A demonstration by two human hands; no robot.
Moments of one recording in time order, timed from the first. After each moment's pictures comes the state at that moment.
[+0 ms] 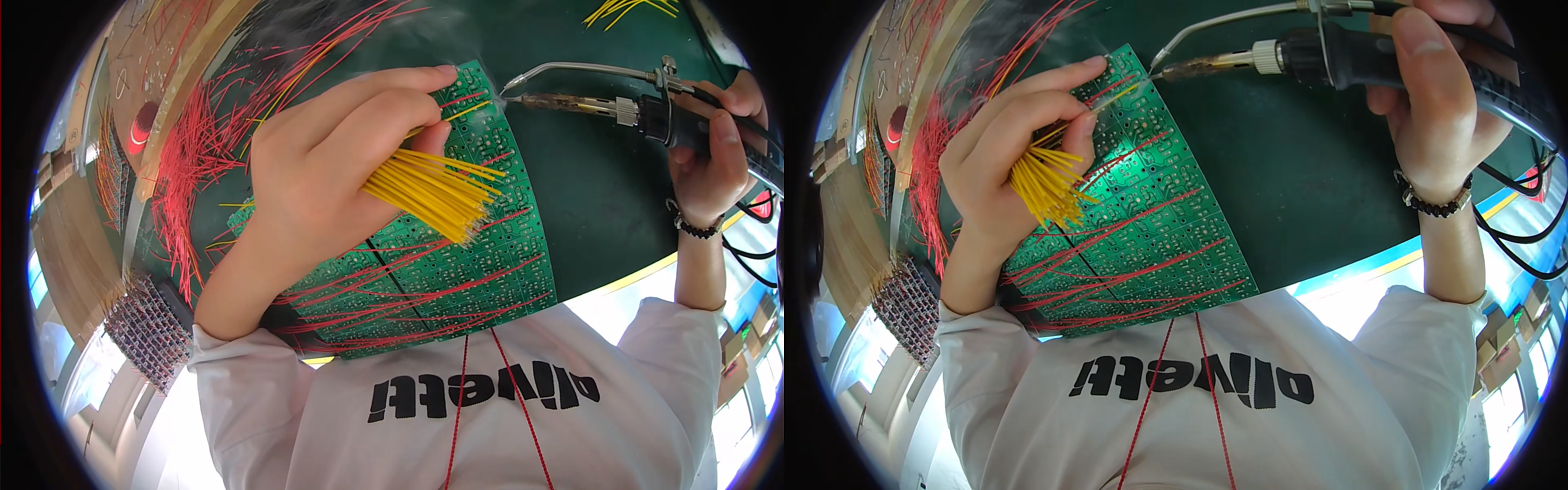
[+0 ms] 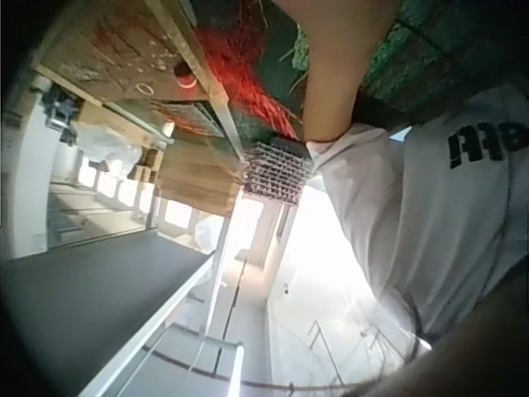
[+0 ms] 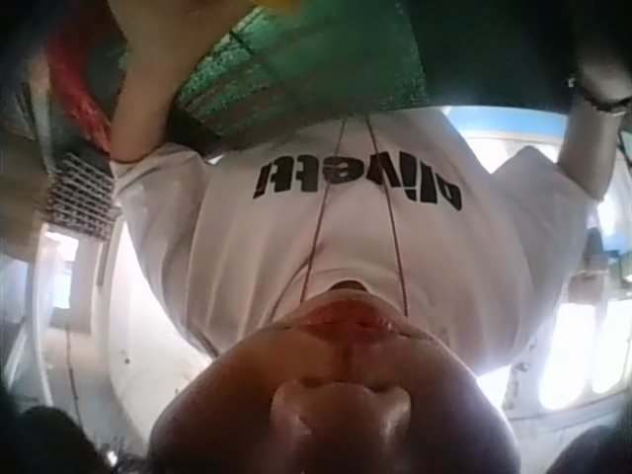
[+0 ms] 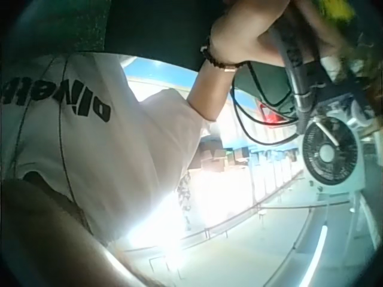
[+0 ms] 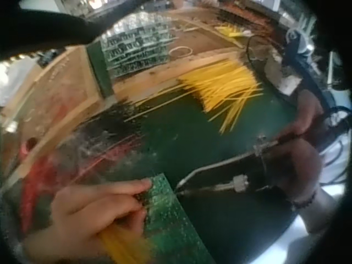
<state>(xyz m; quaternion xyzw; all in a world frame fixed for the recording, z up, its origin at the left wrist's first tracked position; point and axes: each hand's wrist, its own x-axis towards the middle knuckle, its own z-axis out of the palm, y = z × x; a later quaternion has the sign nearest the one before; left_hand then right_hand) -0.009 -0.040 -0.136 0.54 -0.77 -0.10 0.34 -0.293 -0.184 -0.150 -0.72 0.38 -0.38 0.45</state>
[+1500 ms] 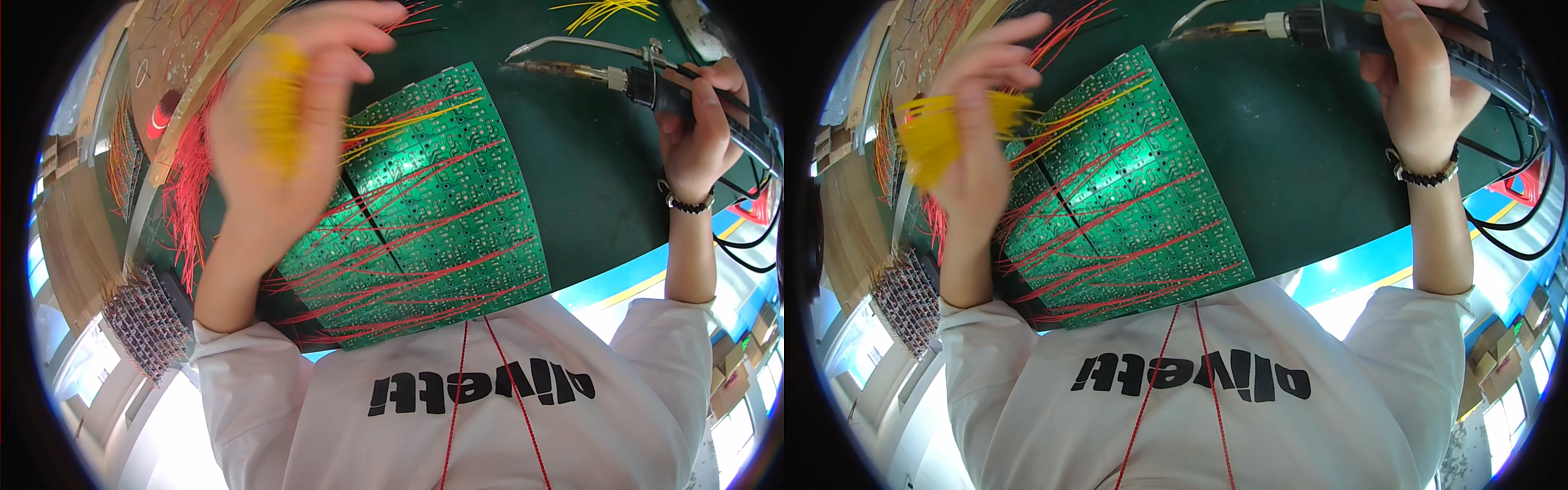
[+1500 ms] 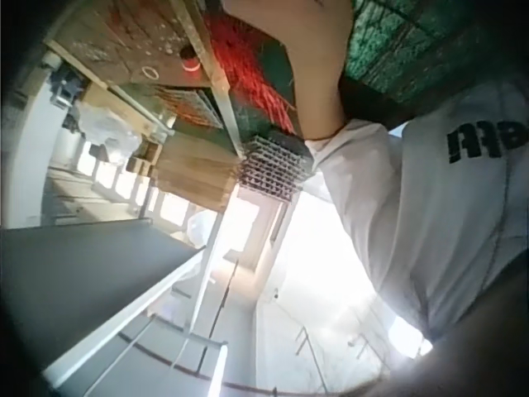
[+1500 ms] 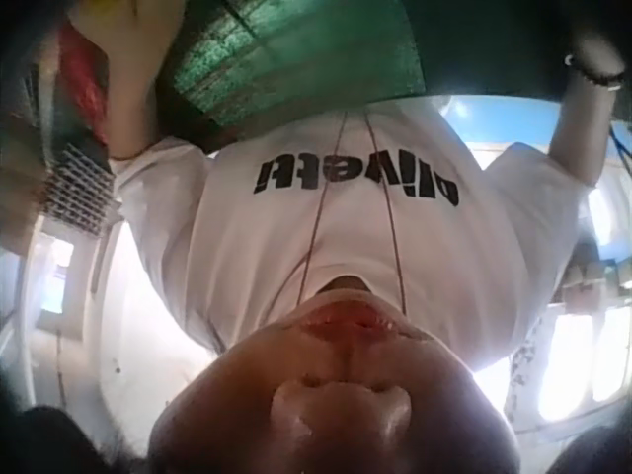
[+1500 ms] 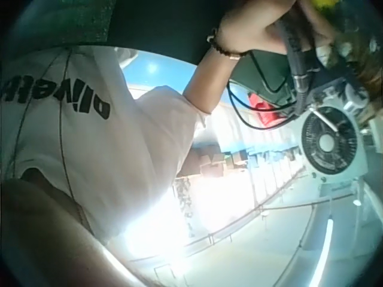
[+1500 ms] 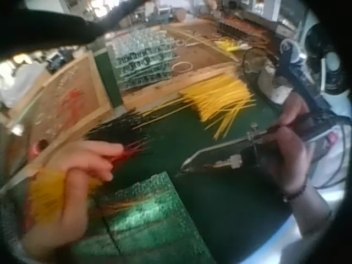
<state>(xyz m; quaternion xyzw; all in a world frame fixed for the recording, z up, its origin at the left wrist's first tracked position) 0.008 -0.044 -0.116 0.56 -0.71 -0.14 0.41 -0.270 -0.183 -0.149 -0.62 0.33 -0.53 0.47</state>
